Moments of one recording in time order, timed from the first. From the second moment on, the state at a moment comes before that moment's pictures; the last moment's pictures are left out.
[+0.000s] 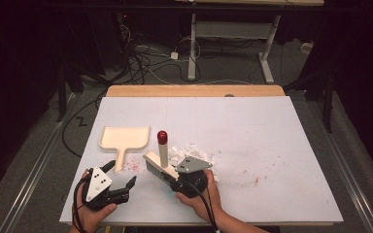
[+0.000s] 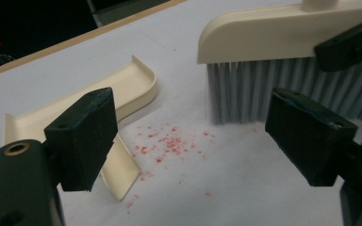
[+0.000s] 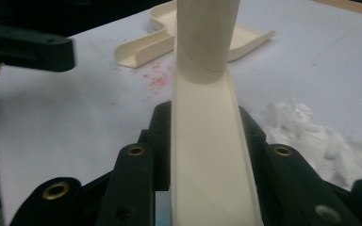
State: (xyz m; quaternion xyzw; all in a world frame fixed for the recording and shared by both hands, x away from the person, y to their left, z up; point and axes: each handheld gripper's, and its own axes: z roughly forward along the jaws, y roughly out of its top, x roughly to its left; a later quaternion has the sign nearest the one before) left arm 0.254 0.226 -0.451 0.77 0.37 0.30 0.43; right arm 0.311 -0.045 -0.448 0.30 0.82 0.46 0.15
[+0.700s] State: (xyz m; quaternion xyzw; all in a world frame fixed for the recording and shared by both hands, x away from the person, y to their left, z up) left arm 0.254 0.200 -0.459 0.81 0.32 0.30 0.39; right arm 0.302 -0.157 -0.395 0.28 0.82 0.47 0.18
